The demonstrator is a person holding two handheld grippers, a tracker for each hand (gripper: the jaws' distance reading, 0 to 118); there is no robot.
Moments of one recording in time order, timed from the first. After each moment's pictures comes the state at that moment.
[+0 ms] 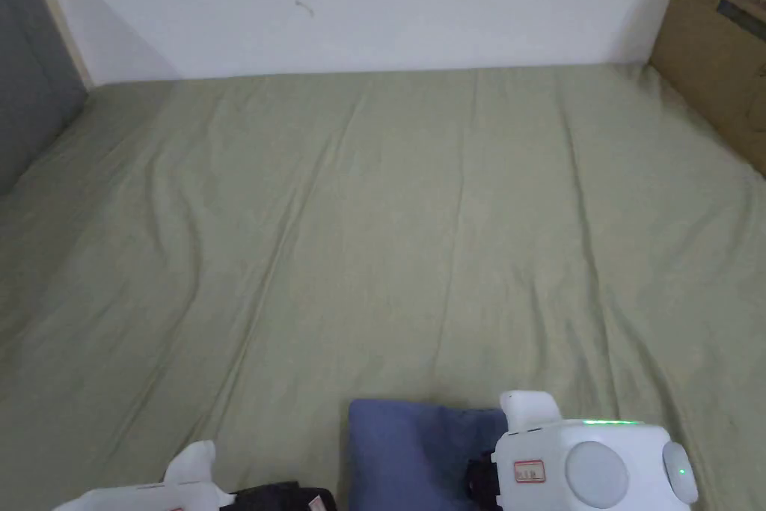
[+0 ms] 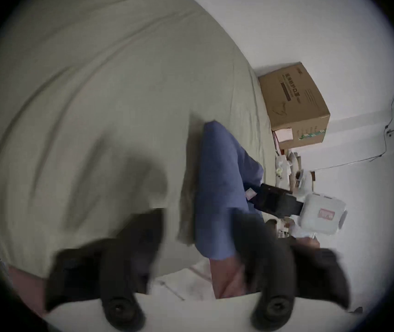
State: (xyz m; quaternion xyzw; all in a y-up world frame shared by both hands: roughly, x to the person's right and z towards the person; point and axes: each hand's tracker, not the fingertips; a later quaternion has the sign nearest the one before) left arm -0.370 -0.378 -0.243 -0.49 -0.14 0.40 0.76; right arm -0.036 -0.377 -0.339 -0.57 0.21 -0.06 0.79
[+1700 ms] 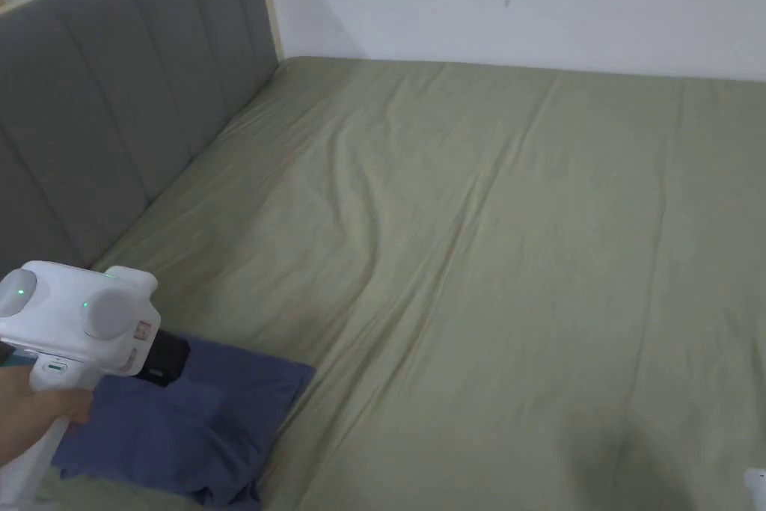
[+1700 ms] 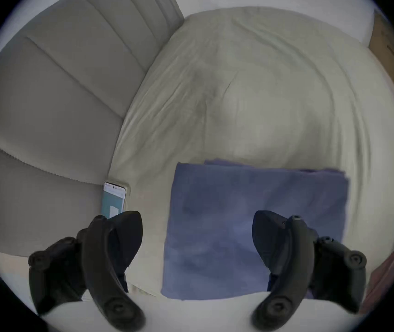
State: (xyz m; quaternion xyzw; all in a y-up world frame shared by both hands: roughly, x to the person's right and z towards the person) left arm -0.610 -0.310 -0.284 -0.56 0.21 0.00 0.80; right arm -0.049 -0.365 -0.333 -0.57 0.18 -0.04 0.80
